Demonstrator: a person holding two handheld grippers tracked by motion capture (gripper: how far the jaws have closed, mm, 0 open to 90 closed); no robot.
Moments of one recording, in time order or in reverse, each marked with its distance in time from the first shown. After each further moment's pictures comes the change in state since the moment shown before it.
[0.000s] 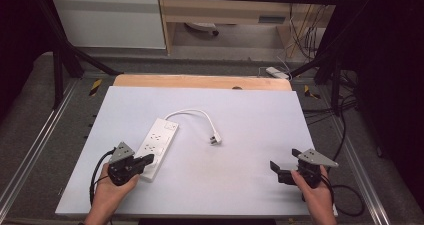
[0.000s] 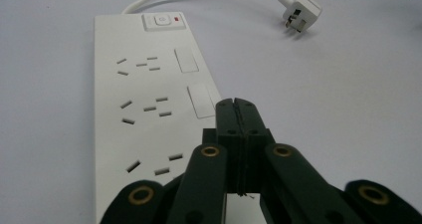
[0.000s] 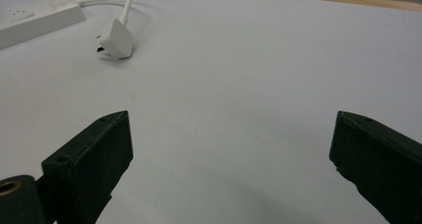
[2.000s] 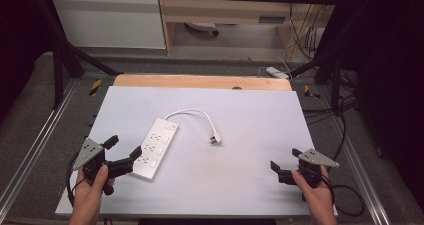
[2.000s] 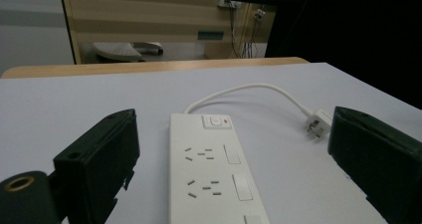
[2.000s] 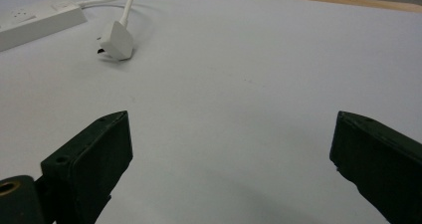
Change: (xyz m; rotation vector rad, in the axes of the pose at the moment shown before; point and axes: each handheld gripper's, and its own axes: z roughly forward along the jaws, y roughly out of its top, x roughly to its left) left arm 0.009 0.018 -0.056 -0.342 0.134 -0.086; right arm -0.001 0.000 -0.001 -0.003 0.001 0.005
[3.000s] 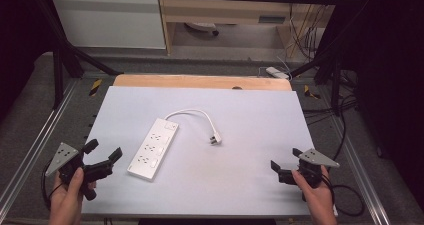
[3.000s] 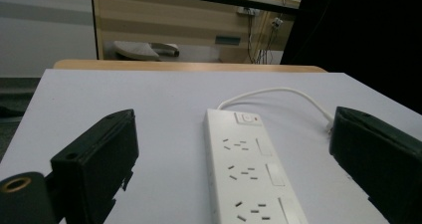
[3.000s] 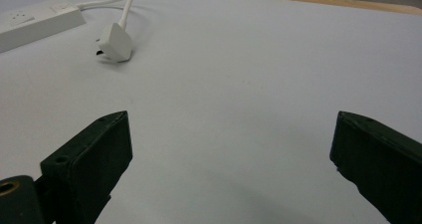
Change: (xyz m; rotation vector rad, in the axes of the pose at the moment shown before) left arm 0.035 -0.007 -0.031 -0.012 0.061 -0.046; right arm -0.001 0.000 0.000 -0.006 -0.005 -0.006
